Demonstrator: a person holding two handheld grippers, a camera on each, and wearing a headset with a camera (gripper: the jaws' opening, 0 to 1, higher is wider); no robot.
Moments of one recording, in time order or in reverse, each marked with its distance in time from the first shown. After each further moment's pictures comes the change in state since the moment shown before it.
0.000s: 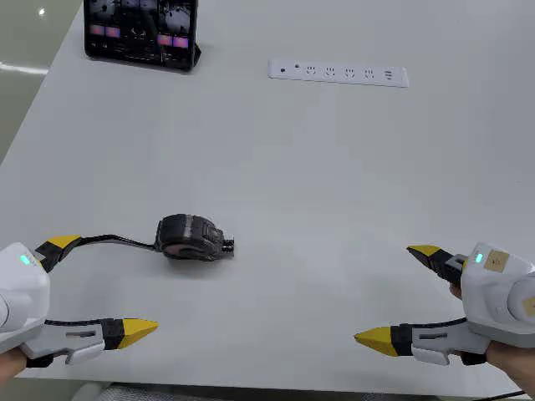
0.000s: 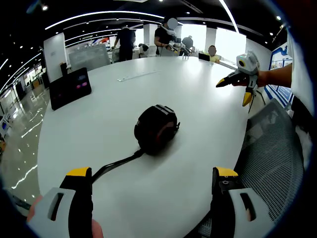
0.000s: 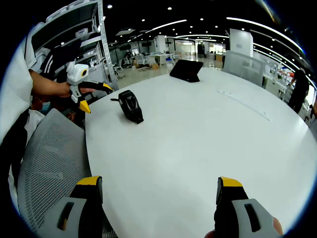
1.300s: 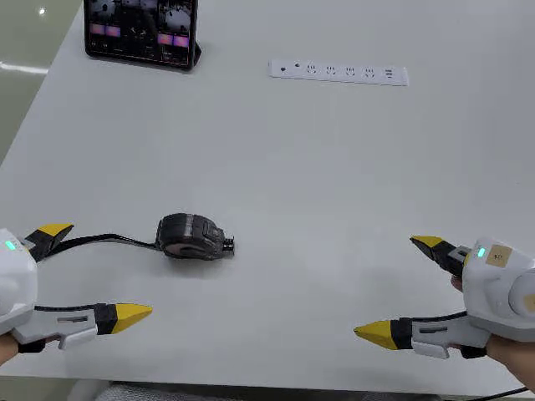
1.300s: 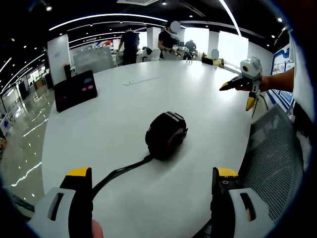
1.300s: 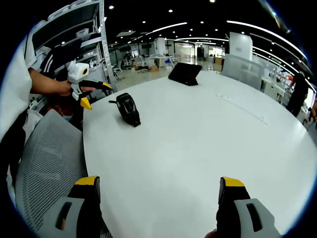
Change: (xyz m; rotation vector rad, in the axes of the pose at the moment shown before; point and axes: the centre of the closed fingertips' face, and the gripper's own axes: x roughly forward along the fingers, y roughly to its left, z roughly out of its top) left arm -0.005 0.019 0.010 -0.016 -0.032 0.025; right arm 0.000 -0.005 0.007 -0.016 -0.020 -0.019
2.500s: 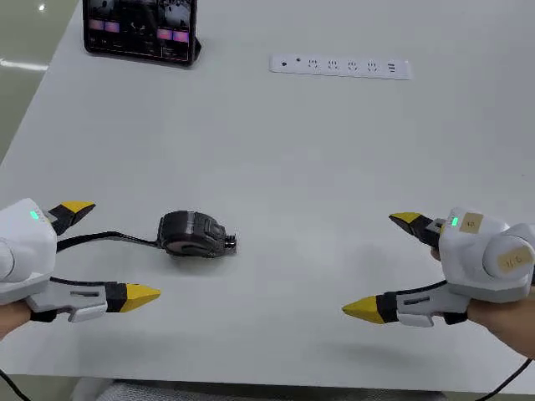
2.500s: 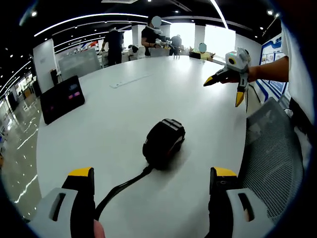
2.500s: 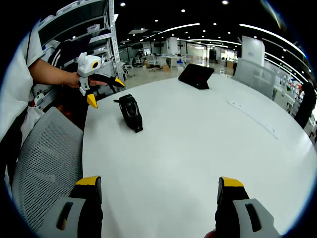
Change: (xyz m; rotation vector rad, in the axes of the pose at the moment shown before) left arm 0.024 0.003 0.023 0.108 0.030 -0.099; right arm 0.031 -0.009 0.027 -0.089 0.007 0.077
